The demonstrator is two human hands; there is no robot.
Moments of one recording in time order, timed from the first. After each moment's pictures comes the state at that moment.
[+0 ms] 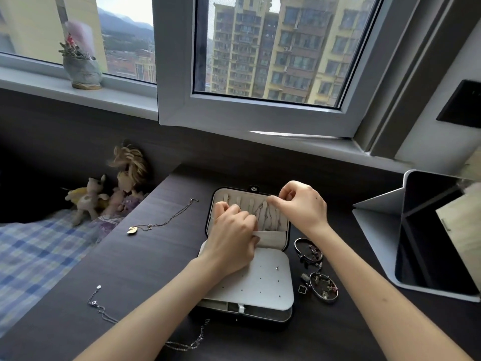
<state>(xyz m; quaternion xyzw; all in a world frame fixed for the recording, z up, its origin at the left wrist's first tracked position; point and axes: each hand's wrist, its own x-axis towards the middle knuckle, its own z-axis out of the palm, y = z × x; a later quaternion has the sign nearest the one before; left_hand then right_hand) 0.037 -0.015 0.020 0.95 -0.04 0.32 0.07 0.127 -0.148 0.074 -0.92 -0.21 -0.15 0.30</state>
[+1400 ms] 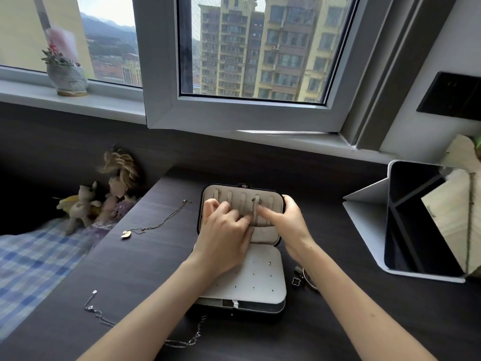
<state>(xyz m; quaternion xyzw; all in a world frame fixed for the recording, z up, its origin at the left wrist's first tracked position) 0.027 -0.016 0.027 0.95 -0.05 0.32 -0.02 0.103 -0.147 0.040 -0.72 -0.13 0.05 0.68</state>
